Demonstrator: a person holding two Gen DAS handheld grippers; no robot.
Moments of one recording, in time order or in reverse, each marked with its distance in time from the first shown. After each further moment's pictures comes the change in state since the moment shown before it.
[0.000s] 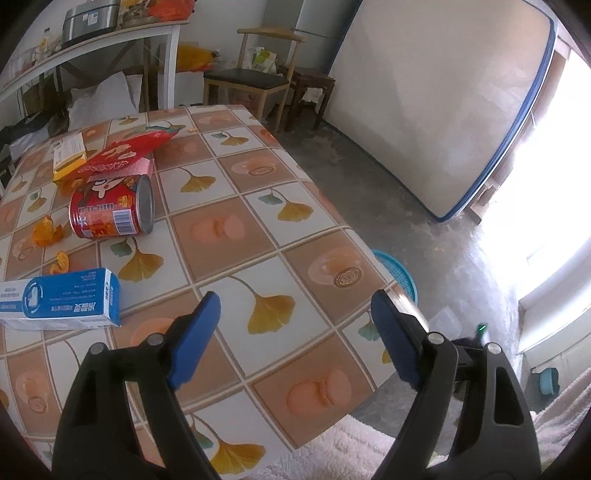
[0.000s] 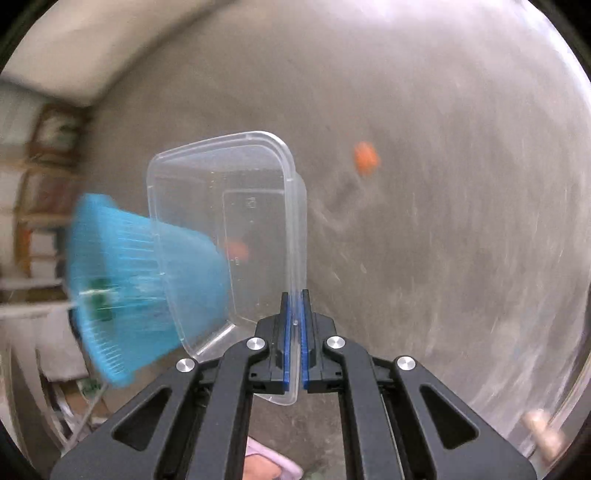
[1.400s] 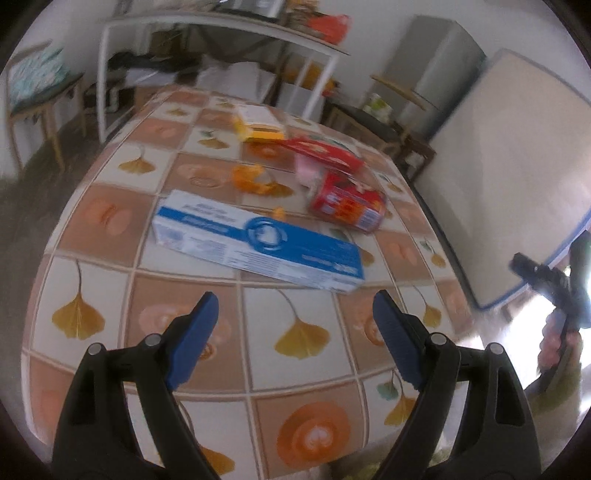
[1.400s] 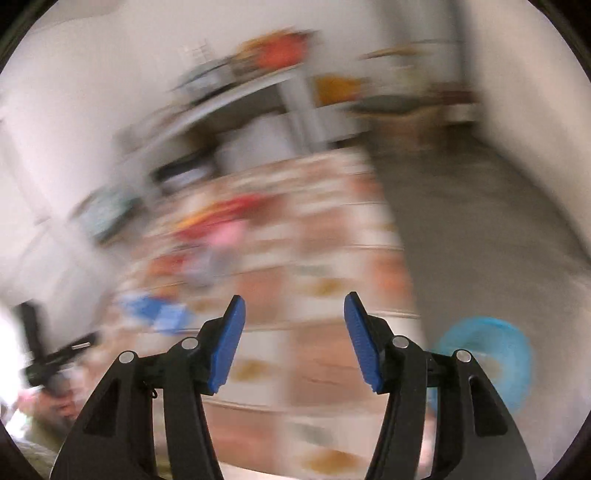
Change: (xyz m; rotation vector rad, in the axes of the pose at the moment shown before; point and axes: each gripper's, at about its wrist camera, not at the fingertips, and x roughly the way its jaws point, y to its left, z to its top) left arm -0.101 0.190 -0.071 -0.438 -0.165 0.173; right arm -0.251 0.460 -0.288 -1.304 0.004 0.585
